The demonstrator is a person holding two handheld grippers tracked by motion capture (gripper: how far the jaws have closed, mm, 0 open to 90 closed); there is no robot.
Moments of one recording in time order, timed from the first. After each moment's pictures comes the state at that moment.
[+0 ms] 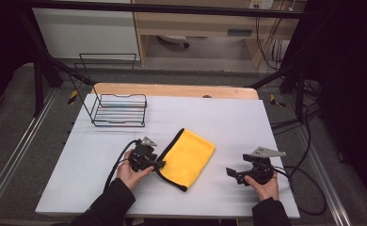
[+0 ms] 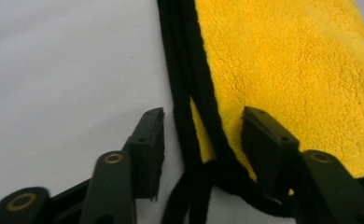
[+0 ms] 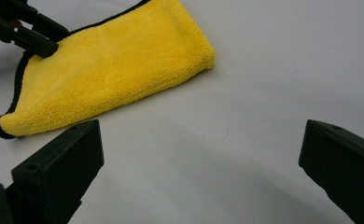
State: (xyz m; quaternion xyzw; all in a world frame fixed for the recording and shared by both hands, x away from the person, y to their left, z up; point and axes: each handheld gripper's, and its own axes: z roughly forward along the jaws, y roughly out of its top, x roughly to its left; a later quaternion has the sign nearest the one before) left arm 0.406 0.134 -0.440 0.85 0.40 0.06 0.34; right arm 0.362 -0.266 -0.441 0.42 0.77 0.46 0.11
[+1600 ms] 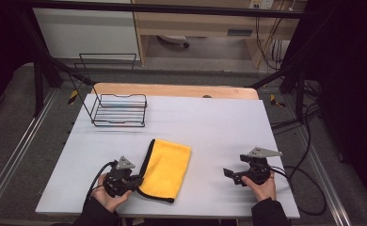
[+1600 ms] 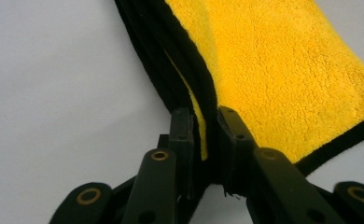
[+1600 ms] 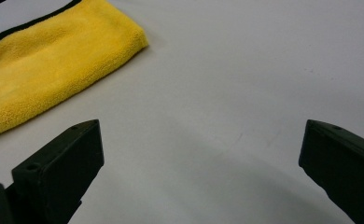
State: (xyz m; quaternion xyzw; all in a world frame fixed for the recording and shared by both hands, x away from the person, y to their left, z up) left arm 0.326 0.186 -0.427 0.84 0.43 0.09 0.32; right arm 0.362 -0.257 -0.442 0.42 0.78 0.46 0.11
